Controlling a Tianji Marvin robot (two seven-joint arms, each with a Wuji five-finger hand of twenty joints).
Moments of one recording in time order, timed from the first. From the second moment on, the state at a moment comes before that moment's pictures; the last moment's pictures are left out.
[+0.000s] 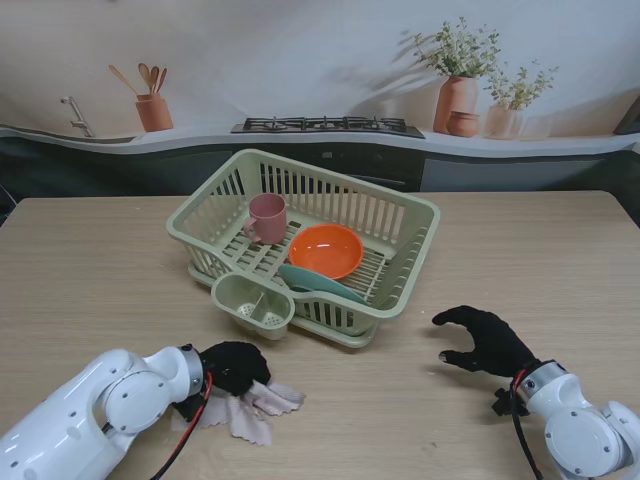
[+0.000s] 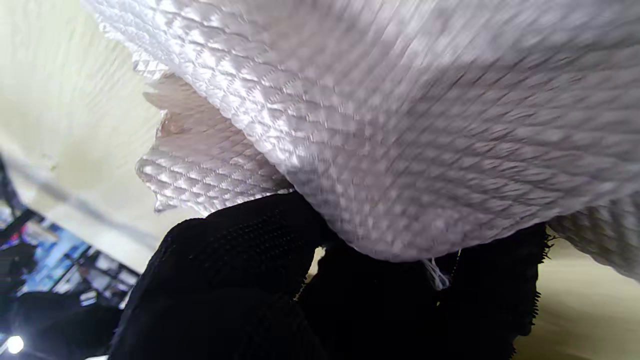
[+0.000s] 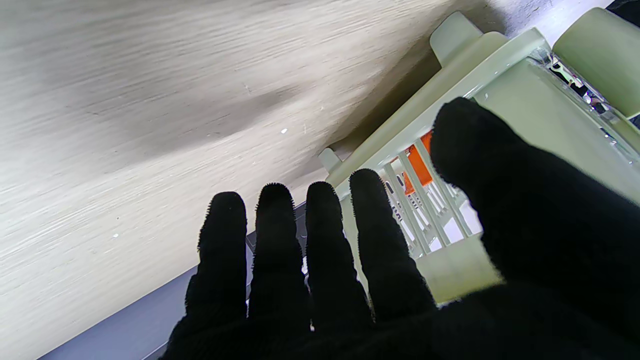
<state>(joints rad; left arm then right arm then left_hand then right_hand) 1.58 -0.95 -1.08 -1.66 0.72 -0.28 -0.49 -1.94 -1.08 1.59 -1.68 -0.55 -0.34 0.10 1.10 -0.61 0.94 -0.15 1.11 0.16 0.75 0.46 1.14 0.49 0.71 0.67 0.98 0.57 0.94 0.67 0.72 0.66 1.32 0.59 0.52 -0.71 0.98 -0.14 0.50 0.14 0.56 0.26 0.45 0.16 0.55 0.31 0.40 0.13 0.44 0.32 0.12 0.13 0.94 0.50</state>
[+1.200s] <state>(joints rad) 1.75 -0.99 -1.26 -1.75 0.92 -0.34 -0.42 -1.93 -1.08 1.59 -1.67 -0.56 -0.33 0.10 1.09 -0.60 0.93 -0.15 1.09 0.14 0.77 0.43 1.14 0.45 0.64 0.64 0.97 0.56 0.88 0.64 0.72 0.66 1.32 0.56 0.52 -0.71 0.98 -0.14 0.50 0.14 0.56 0.26 0.45 0.16 0.55 0.31 0.40 0.13 0.44 0.32 0.12 0.13 0.94 0.50</state>
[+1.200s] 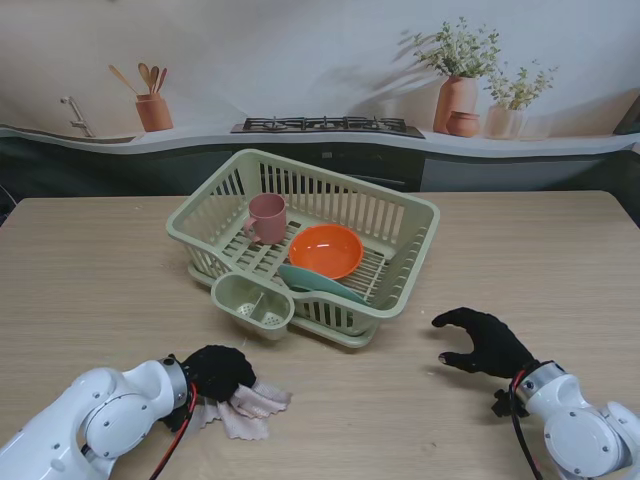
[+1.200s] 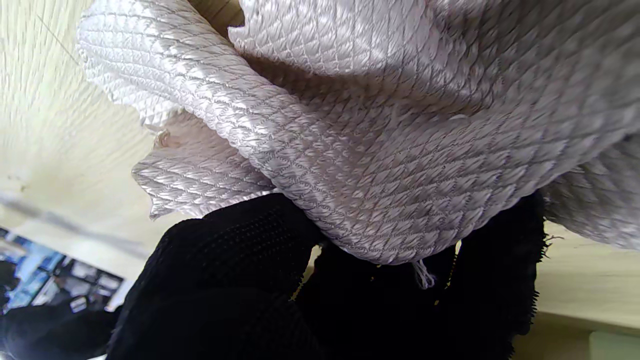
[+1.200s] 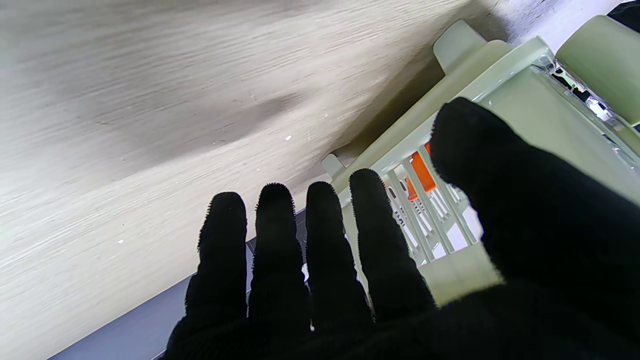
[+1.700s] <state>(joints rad) 1.51 -0.95 -0.95 -1.69 0.67 -0.21 -0.53 -1.94 -1.08 1.59 -1.67 -0.55 -0.33 0.10 1.09 -0.61 0.94 -0.15 1.11 0.16 0.75 0.41 1.14 0.49 0.72 0.64 0.98 0.57 0.96 0.65 0.73 0.66 1.33 0.56 0.52 -0.71 0.98 -0.14 0.50 0.14 0.56 0.26 0.45 0.16 0.55 0.31 0.40 0.13 0.44 0.32 0.11 0.13 0.94 0.50</state>
